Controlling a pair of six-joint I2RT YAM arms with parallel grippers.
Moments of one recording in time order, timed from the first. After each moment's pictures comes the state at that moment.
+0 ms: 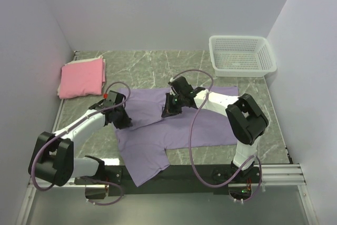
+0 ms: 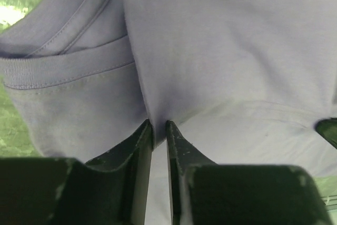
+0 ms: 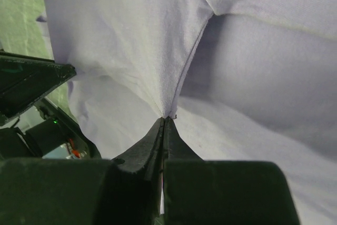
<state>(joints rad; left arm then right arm) -0.34 1.27 0.68 -0.51 0.05 -0.84 0.67 1.82 1.15 -0.28 -0.38 0.69</state>
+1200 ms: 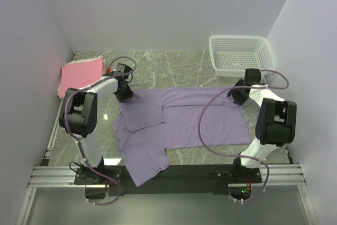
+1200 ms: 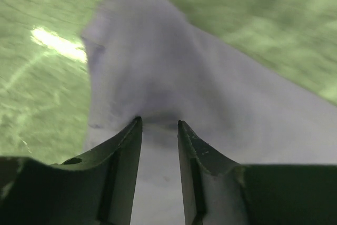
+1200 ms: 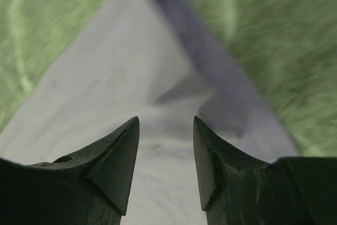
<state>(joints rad) -0.26 1.84 1.23 -0.54 -0.21 -0.76 -0.15 1.67 1.02 -0.36 -0.08 0.60</state>
